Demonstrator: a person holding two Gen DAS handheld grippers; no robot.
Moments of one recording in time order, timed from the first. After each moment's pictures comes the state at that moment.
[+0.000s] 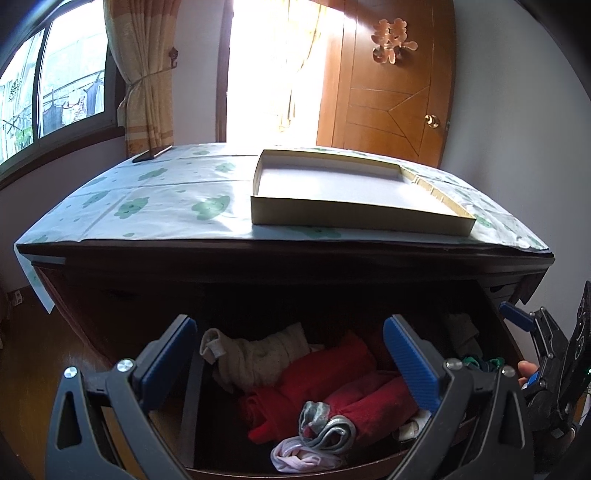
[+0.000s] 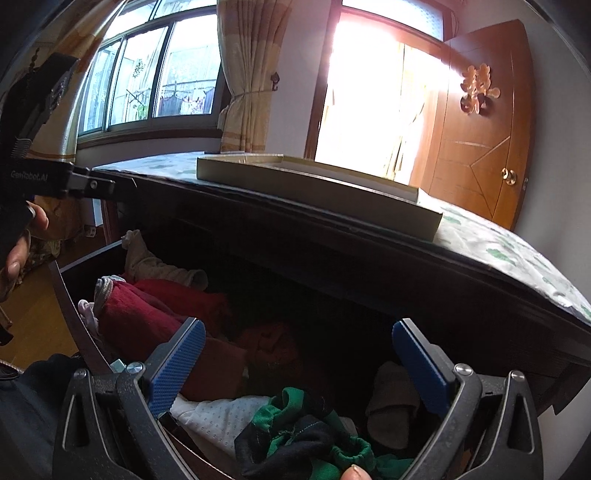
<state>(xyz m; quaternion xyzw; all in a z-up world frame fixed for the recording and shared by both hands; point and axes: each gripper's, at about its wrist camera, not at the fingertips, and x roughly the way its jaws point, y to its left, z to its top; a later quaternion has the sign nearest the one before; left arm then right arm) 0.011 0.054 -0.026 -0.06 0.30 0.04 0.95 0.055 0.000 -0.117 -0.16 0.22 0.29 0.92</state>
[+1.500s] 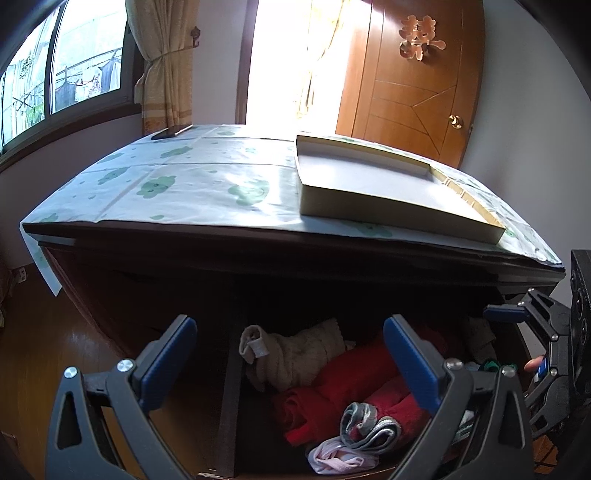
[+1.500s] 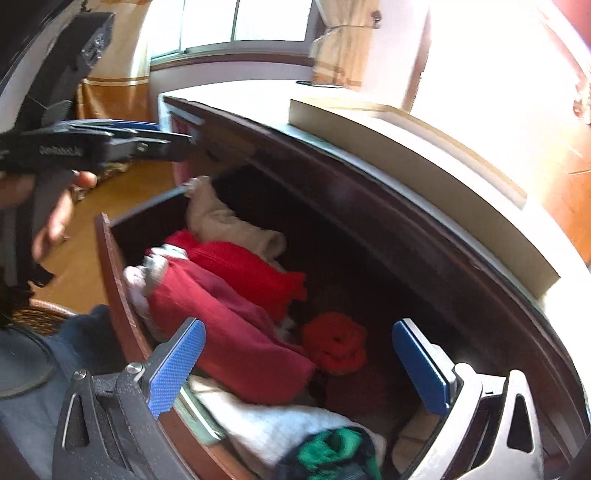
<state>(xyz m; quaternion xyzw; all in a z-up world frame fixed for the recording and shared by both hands) 0.021 0.096 -0.033 -0.09 0.33 0.07 0.94 0.079 0.068 -0.106 -0.26 0.34 0.43 0.79</state>
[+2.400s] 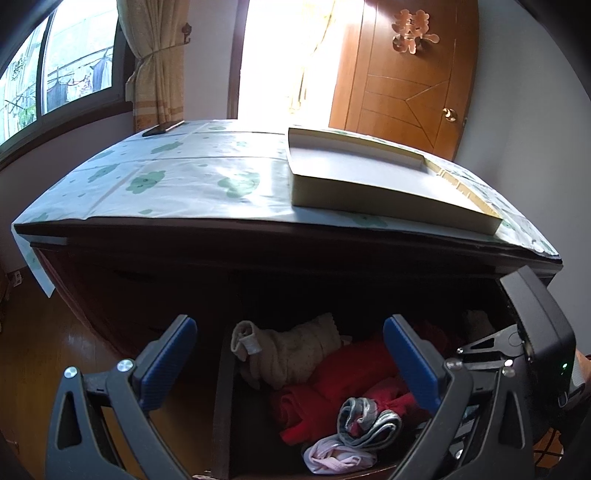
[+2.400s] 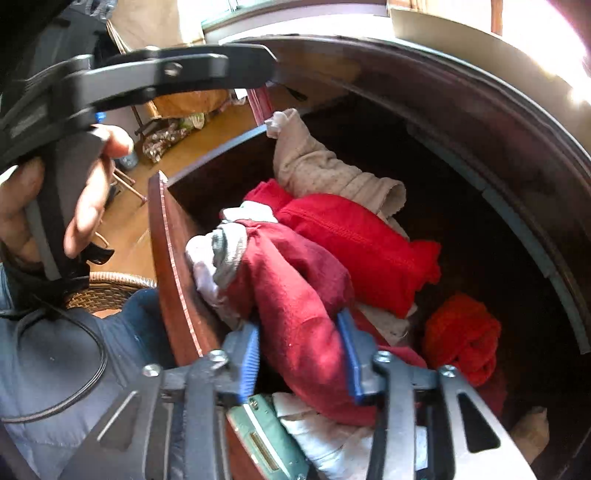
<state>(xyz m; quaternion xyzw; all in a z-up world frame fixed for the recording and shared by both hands) 0.024 0.093 -0.039 -0.09 0.34 0.05 0.94 0.079 0.108 -0.142 -0.24 0.46 0.54 0.66</state>
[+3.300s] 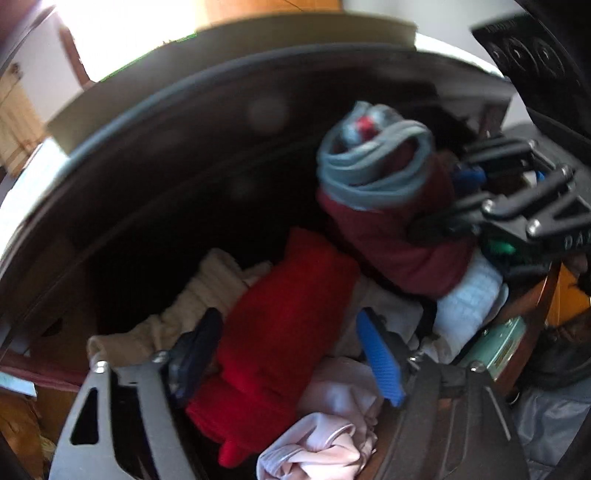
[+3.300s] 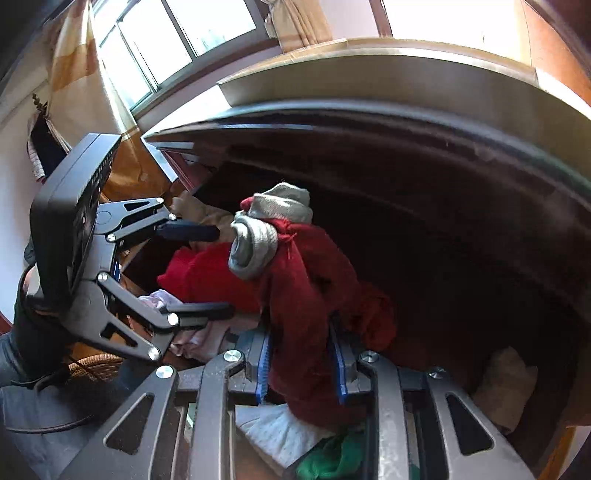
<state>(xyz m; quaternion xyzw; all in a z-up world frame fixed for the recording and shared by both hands) 0.086 0.005 -0.107 0.12 0.50 -0.13 0.85 0.140 0.002 -0.120 -0.08 0.48 0.45 0.75</state>
